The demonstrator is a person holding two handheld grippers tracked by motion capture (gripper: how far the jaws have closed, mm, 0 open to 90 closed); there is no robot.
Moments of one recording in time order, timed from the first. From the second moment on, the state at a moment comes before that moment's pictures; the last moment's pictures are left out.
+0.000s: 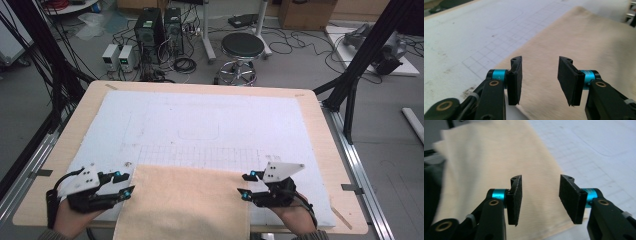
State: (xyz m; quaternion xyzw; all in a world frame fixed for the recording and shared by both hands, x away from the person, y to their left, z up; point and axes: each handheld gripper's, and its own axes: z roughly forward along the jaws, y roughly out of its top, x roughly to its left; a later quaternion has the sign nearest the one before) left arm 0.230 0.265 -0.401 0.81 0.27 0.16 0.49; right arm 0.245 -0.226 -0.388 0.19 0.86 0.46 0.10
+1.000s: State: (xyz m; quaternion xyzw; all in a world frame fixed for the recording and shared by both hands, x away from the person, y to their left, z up) left arm 0.311 0.249 -0.433 0.84 0.33 0.10 0.42; right arm 0.313 -0.221 -0.433 0.25 0.88 0.39 0.04
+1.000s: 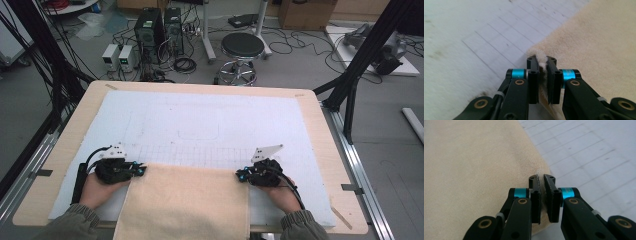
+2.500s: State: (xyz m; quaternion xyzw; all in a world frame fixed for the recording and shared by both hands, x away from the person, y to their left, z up) left arm 0.350 0.228 -0.383 0.80 0.29 0.18 0.50; right arm 0.341 -0.242 -0.364 0.27 0.86 0.40 0.15
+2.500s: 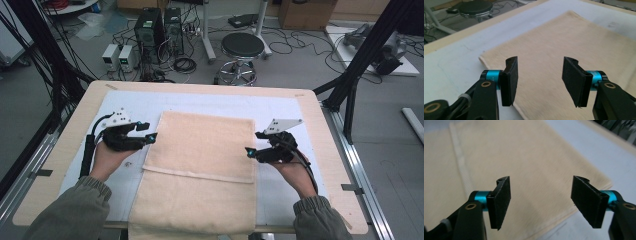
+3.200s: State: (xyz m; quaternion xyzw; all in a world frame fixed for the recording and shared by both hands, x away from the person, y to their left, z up) left arm 0.313 0.213 -0.438 0.88 0.22 0.10 0.41; right arm 0.293 -0.226 -0.435 0.24 0.88 0.39 0.10
